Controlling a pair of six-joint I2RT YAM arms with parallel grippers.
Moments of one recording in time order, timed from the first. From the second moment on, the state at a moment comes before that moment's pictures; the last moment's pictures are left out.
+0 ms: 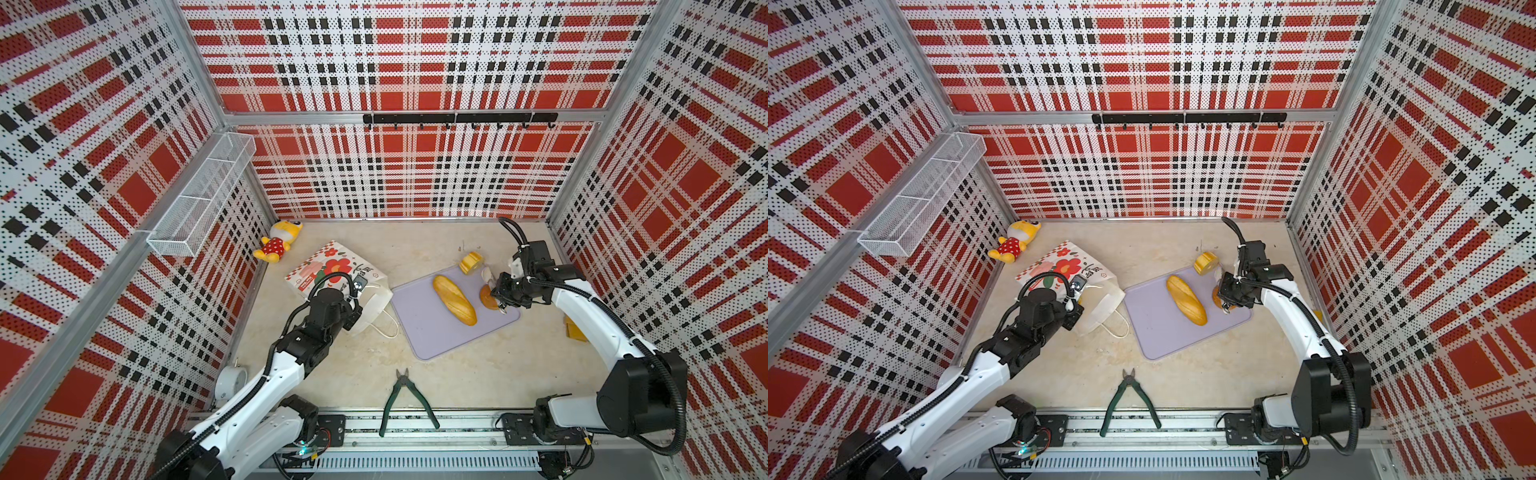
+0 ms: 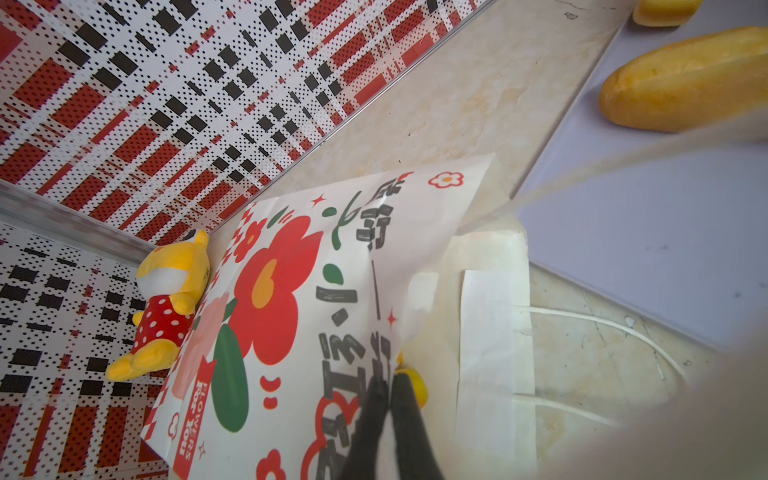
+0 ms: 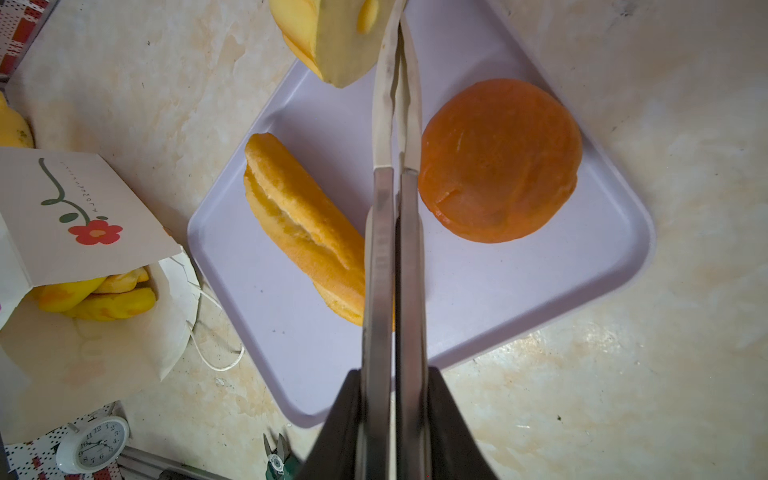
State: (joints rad) left arm -0.46 0.92 0.56 -0.15 -0.23 0.39; right arm 0.15 1.38 1.12 -0.85 -0.25 0.49
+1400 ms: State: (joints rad) left arm -0.47 0.93 0.56 -0.15 -0.23 0.39; right arm 0.20 1.41 1.13 -0.77 -0.32 0.49
